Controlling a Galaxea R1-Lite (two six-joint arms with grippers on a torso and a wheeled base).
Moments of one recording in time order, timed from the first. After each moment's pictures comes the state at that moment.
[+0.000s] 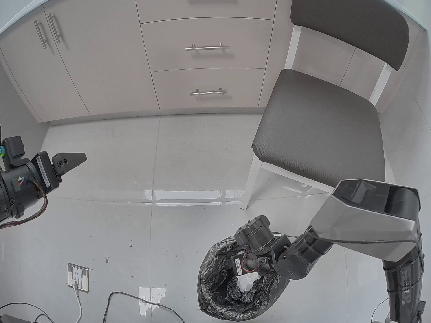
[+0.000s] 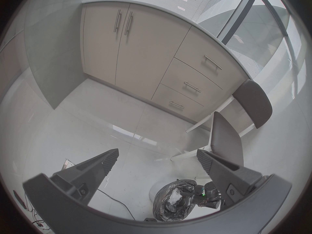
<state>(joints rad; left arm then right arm) -0.24 1.16 -0.75 -0.05 0.05 -0.51 0.74 2.40 -1.02 -0.46 -0.19 0.38</state>
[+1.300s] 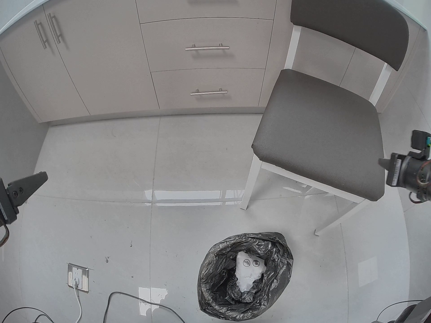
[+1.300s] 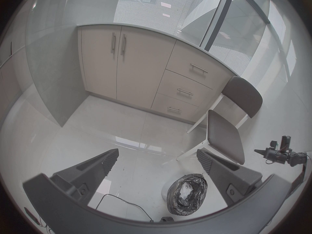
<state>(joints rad) -0.23 0.86 -0.73 0.15 0.07 -0.36 0.32 1.25 -0.77 -0.12 -0.29 0.22</state>
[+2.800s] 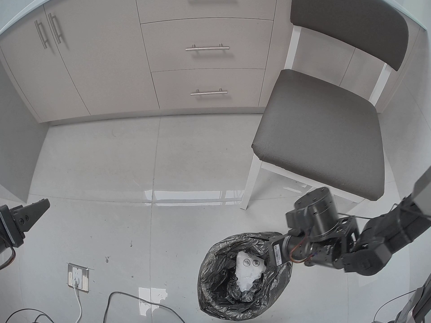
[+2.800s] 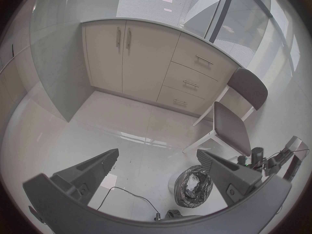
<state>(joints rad) -0.19 0.80 -0.63 0.17 0.06 -0.34 0.72 1.90 -0.69 -0.50 -0.24 0.25</state>
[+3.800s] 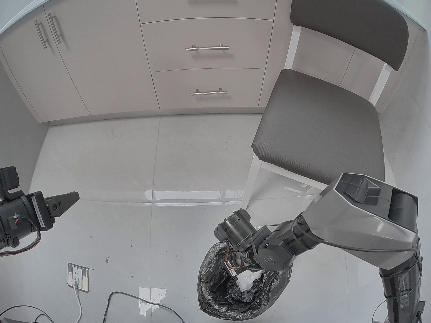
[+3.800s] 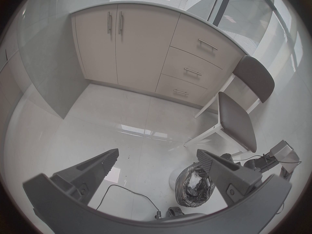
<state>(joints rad) -0.22 1.04 -0.62 0.03 0.06 -0.34 0.80 2.41 -1.24 -0.12 -0.28 0.15</state>
